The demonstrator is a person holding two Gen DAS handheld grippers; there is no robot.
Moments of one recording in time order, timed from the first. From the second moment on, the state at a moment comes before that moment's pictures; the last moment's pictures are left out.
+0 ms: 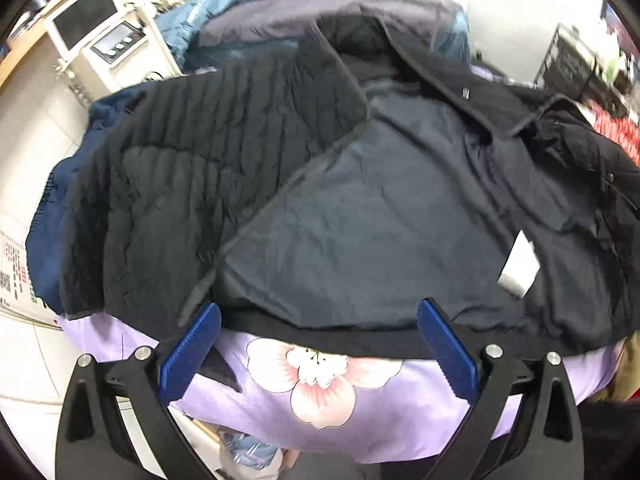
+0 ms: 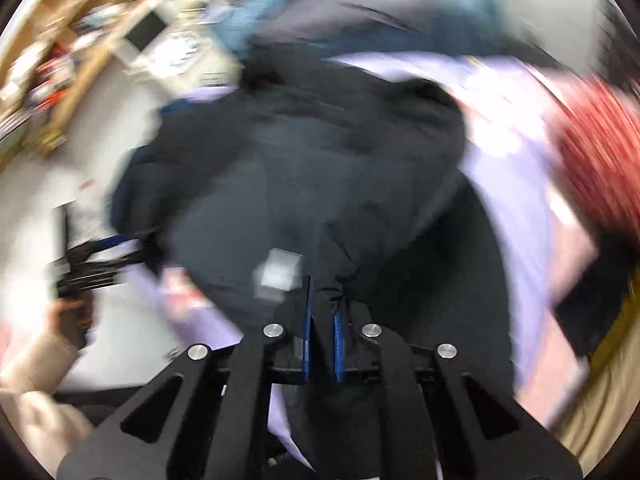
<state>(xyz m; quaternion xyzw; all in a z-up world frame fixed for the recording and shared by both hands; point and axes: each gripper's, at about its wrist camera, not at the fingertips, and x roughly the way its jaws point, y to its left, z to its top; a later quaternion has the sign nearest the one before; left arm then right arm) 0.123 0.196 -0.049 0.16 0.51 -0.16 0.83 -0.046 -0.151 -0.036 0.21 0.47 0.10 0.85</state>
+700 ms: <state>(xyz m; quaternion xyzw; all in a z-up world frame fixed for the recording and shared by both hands) 0.136 0.327 0.000 0.07 0.50 -0.06 0.86 0.094 0.103 -0.113 0.10 0.56 0.23 0.79</state>
